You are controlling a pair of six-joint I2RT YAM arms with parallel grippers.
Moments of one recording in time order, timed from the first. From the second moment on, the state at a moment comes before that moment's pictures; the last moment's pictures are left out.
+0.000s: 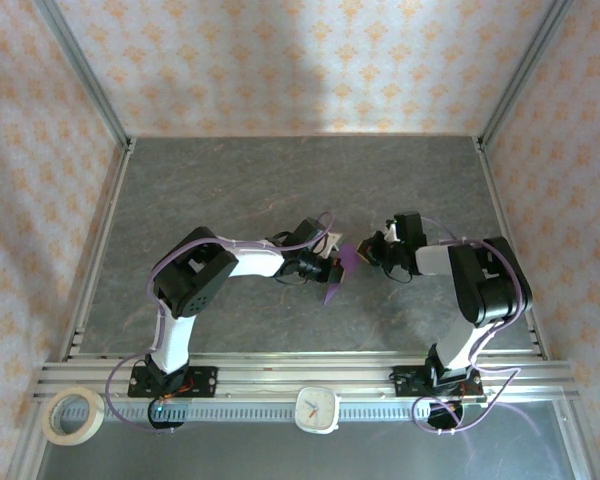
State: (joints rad) left arm -0.74 2.02 1.10 0.00 0.47 -0.51; right arm 0.17 1.70 0.65 0.17 -0.54 0.86
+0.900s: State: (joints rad) left arm -0.72 1.88 1.10 -0.13 0.45 -0.58; right arm 0.19 1.40 0.44 0.19 -0.46 0.97
